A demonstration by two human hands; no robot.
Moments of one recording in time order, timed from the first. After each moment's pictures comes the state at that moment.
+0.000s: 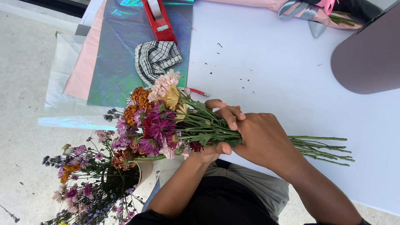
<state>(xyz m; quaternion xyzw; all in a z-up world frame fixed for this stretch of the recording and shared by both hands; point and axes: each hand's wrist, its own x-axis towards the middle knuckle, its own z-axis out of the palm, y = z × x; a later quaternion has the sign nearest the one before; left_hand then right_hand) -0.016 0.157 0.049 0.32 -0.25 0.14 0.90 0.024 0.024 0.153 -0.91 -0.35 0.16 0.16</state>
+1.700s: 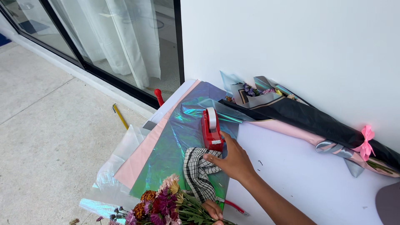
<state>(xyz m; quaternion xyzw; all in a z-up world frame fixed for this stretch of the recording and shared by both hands) 0.134 0.361 -0.344 0.38 -0.59 -0.15 0.70 0.193 0.242 0.126 -0.90 -0.19 0.22 0.31</state>
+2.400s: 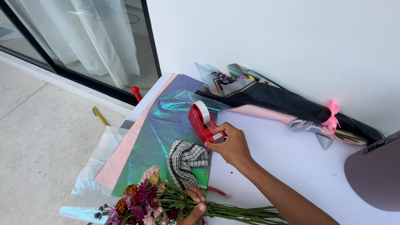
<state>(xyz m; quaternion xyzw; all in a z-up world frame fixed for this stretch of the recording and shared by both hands) 0.015 0.281 -0.047 0.56 0.02 0.23 0.80 0.206 0.190 0.123 -0.88 -0.14 0.09 0.44</state>
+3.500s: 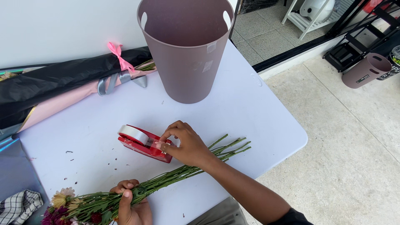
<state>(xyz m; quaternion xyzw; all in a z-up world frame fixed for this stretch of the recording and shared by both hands) 0.023 0.084 -0.037 0.36 0.12 0.06 0.93 0.075 -0.139 0.106 -0.85 0.05 0.06 0.51</state>
